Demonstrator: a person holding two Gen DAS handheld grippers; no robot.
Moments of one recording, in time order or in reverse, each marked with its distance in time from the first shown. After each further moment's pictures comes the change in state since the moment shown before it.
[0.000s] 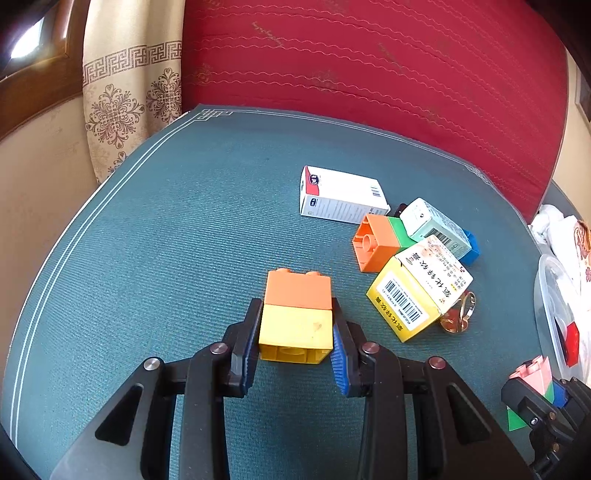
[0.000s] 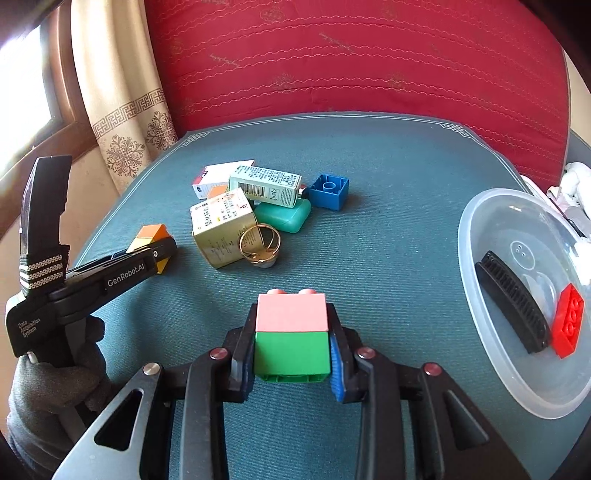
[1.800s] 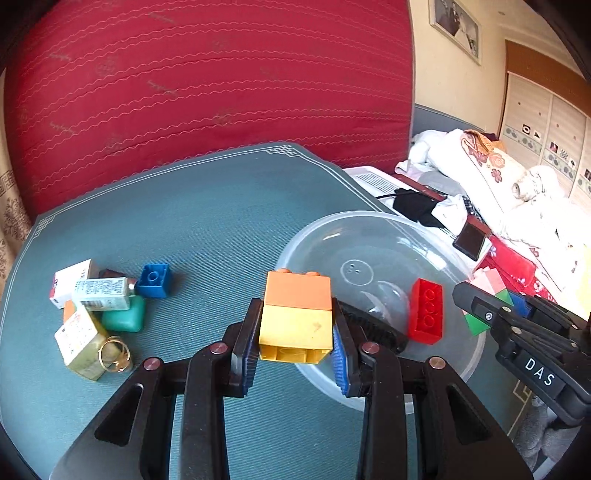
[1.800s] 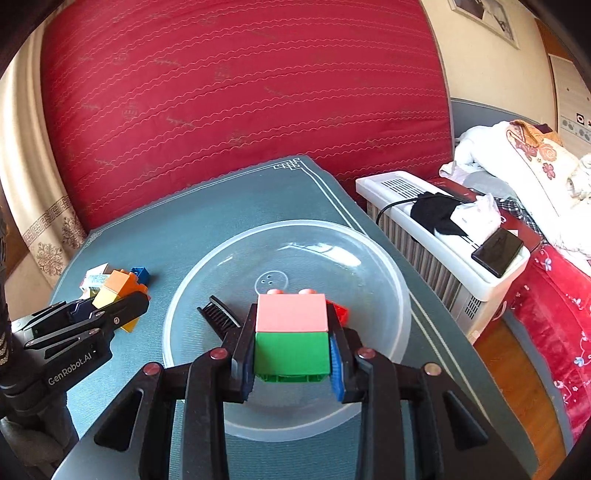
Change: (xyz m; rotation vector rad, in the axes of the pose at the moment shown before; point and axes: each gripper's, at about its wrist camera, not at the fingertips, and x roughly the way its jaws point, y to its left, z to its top) left arm -0.057 -0.254 -0.017 0.444 -0.037 -0.329; right arm -0.105 -0.197 -0.017 0.283 -0.203 -0.237
